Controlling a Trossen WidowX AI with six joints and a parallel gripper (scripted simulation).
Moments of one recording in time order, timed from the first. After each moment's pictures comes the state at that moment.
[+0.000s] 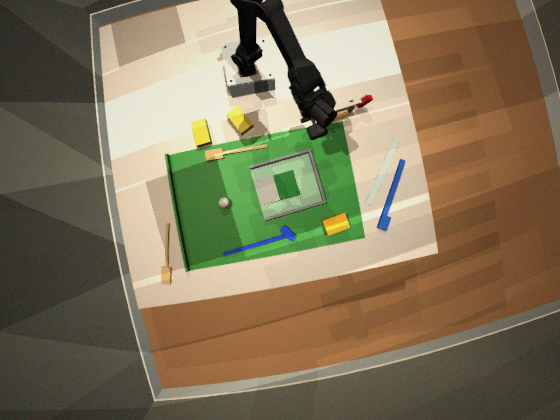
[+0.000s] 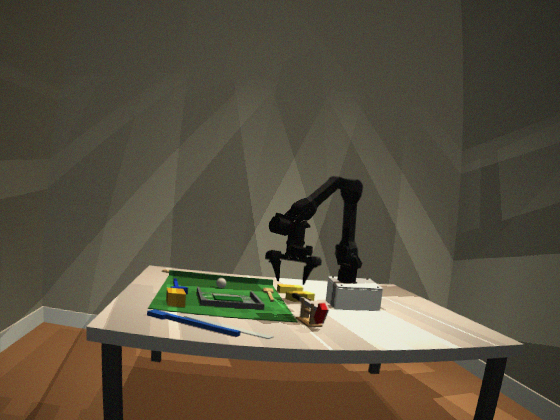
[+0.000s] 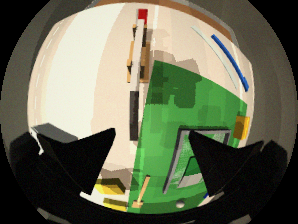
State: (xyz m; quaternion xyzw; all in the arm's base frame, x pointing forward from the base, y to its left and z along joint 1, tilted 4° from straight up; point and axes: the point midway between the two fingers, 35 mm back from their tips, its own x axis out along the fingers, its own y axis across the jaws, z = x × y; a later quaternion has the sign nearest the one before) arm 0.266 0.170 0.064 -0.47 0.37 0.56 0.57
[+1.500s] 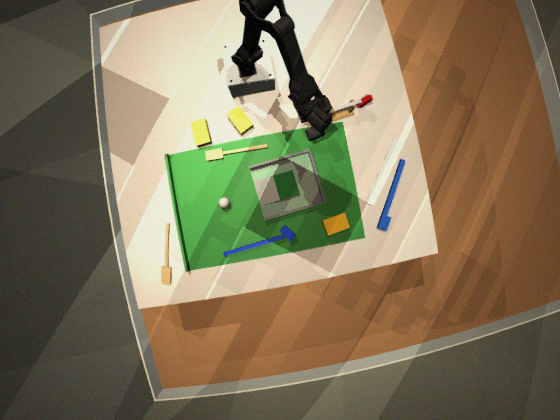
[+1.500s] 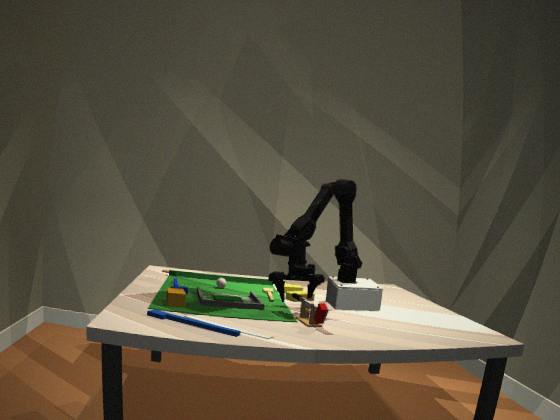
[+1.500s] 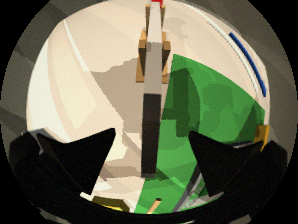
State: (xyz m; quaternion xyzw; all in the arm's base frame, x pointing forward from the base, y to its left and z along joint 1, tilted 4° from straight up) arm 0.246 0.184 -0.004 -0.44 0.37 0.60 0.56
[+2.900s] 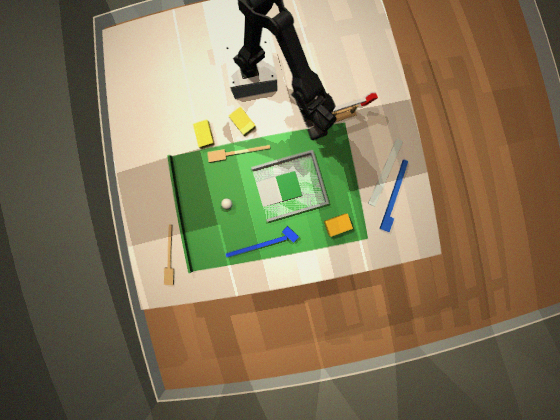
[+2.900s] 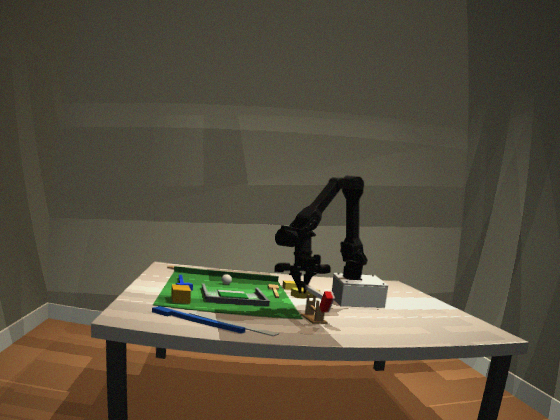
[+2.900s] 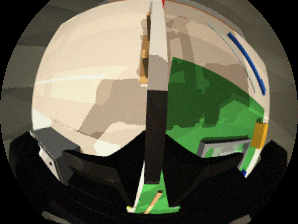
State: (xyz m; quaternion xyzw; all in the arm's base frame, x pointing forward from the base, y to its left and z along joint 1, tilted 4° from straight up) arm 0.245 0.180 0.018 -0.44 0.39 0.60 0.55
